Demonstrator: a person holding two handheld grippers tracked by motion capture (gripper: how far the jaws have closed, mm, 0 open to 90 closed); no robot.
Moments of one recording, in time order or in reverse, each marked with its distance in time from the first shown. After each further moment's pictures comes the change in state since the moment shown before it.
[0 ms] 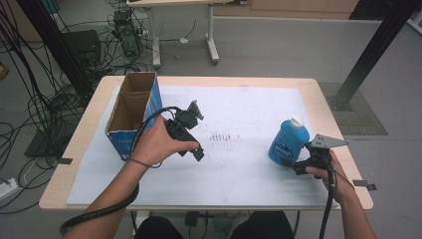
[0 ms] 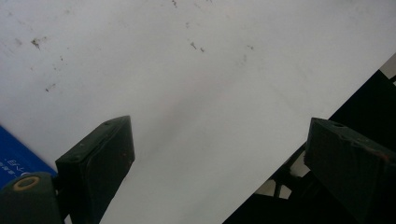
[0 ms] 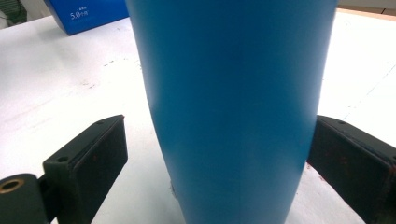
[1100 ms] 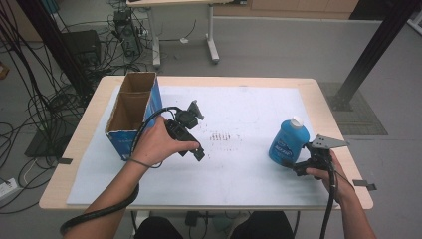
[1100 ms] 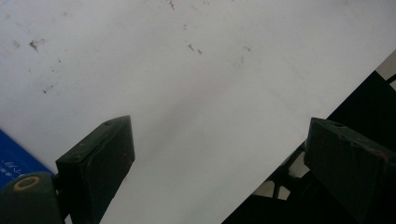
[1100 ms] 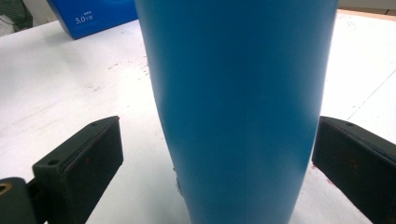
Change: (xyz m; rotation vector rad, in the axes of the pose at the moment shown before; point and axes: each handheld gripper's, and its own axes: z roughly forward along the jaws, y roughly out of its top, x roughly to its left) left arm 0.000 -0.001 -0.001 -0.009 -0.003 0.002; right arm -0.001 -0.004 -0.001 -0.016 0.014 0.011
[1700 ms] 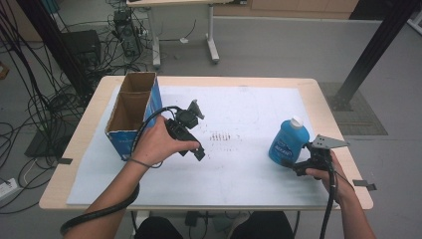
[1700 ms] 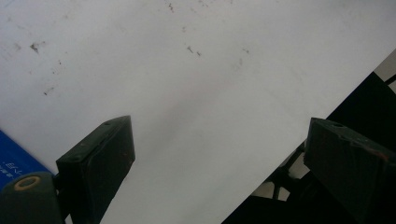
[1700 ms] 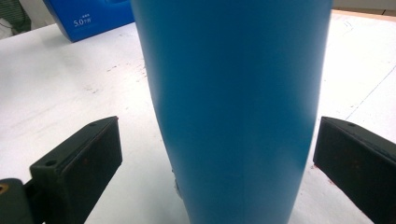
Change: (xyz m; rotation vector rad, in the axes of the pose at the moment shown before) left arm -0.001 0.000 -0.001 -0.005 -0.002 0.000; right arm 0.001 -0.001 0.000 -0.007 -0.008 0.007
